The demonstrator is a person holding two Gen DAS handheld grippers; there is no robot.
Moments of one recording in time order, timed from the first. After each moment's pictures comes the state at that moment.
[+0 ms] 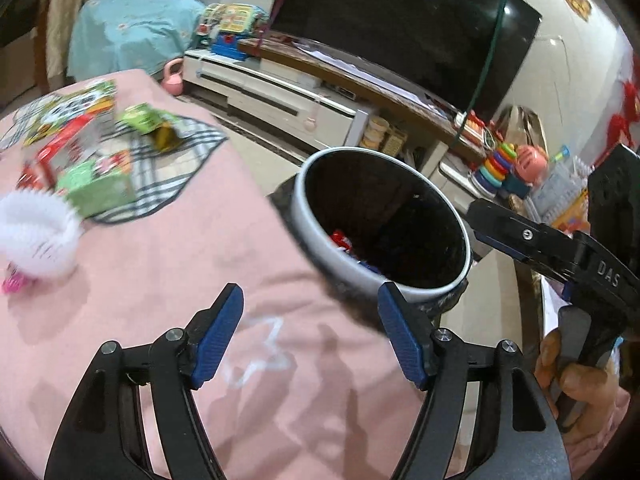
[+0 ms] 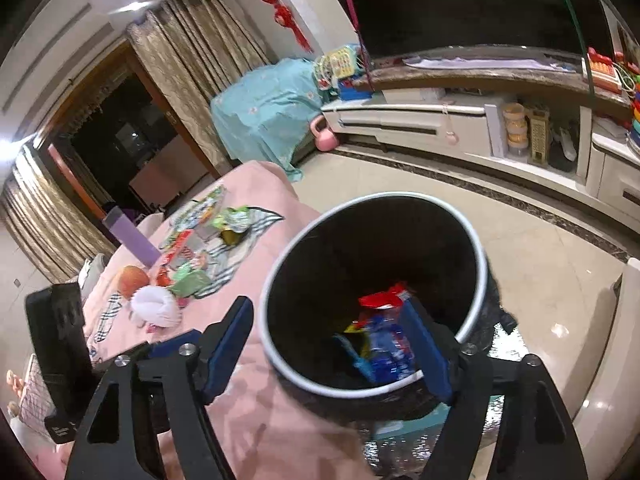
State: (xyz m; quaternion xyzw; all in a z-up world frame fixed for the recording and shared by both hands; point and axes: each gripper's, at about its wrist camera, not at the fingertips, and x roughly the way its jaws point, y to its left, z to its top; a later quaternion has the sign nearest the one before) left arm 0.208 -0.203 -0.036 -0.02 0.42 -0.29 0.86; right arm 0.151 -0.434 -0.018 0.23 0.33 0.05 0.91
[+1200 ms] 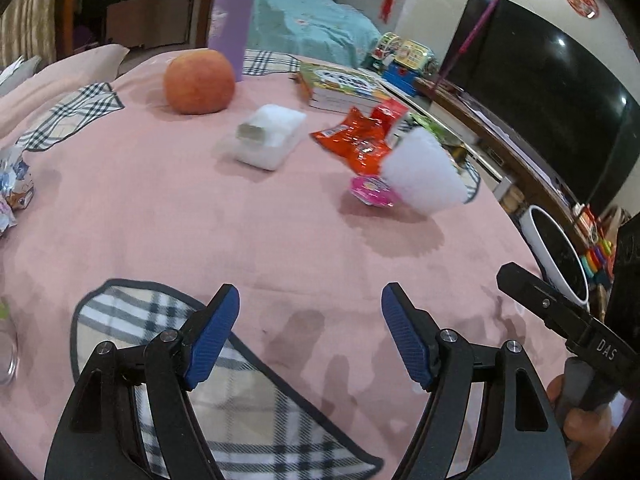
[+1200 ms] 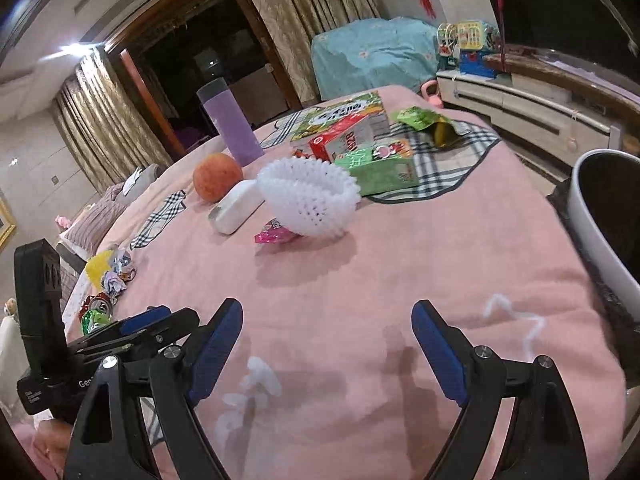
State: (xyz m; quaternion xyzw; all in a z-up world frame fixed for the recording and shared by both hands) left arm 0.180 0.049 -0.068 -0.10 0.41 -0.05 0.90; right arm 0.181 -0.202 -0.062 0.13 0.37 0.19 0.90
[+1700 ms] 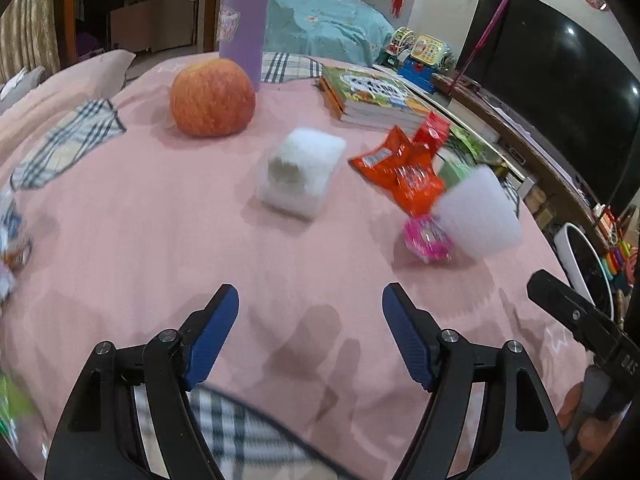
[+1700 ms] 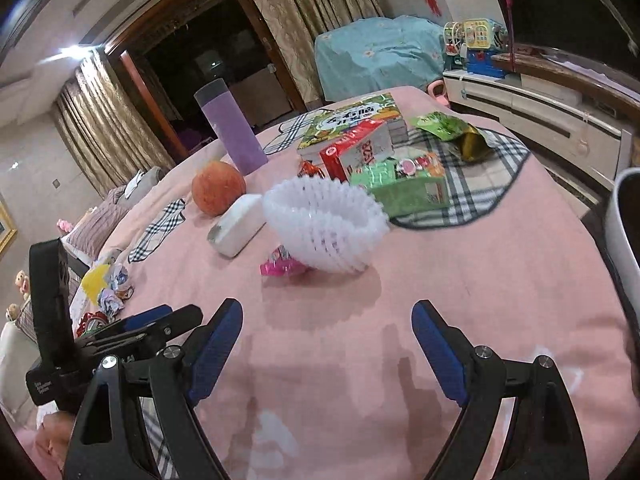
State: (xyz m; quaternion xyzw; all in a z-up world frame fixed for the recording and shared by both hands) left arm 0.240 0.069 -0.068 -0.07 0.42 -0.03 0.90; right arm 0.222 -0.178 -0.059 0.13 0.37 0.20 0.90
